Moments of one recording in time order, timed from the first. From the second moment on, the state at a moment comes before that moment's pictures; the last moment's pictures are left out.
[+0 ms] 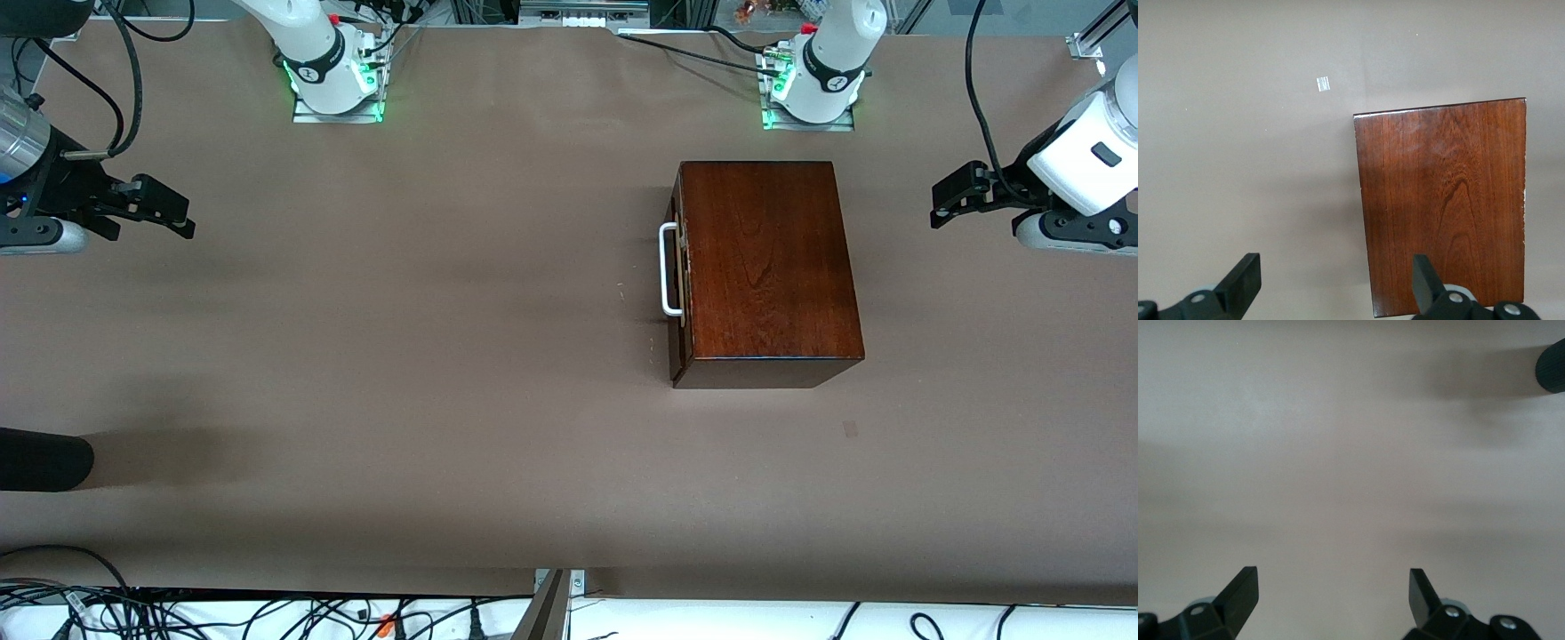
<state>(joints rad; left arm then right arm) -0.09 0.08 0.00 -1.45 -0.01 1.47 -0.02 0.19 0.03 -0.15 -1.61 0.04 1.64 0.03</state>
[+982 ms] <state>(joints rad) -0.10 0.08 -0.10 -1.45 -0.04 1.47 -0.14 0.19 0.03 -0.15 -1.61 0.04 1.64 0.03</state>
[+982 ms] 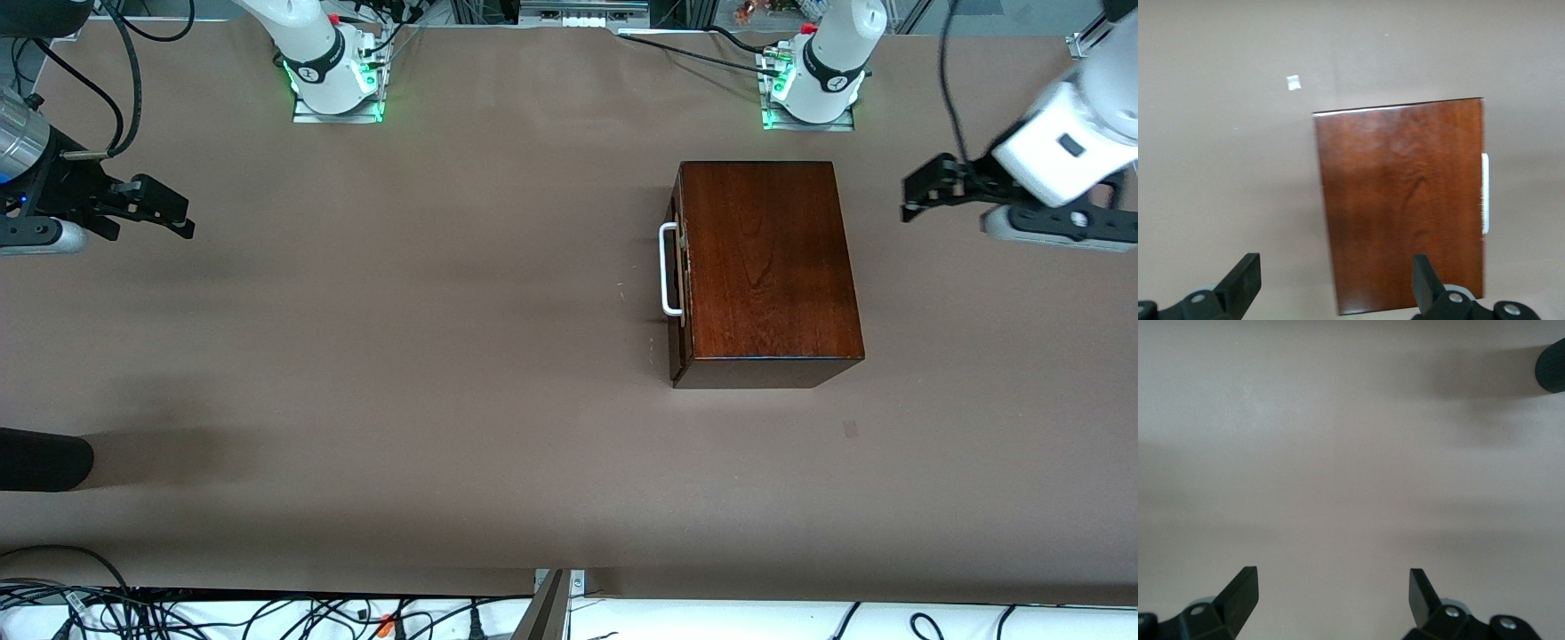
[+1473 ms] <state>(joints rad) -0.13 0.11 -0.39 -1.45 -0.04 1.52 -0.59 0.19 0.03 -0.15 -1.61 0.04 1.64 0.03</state>
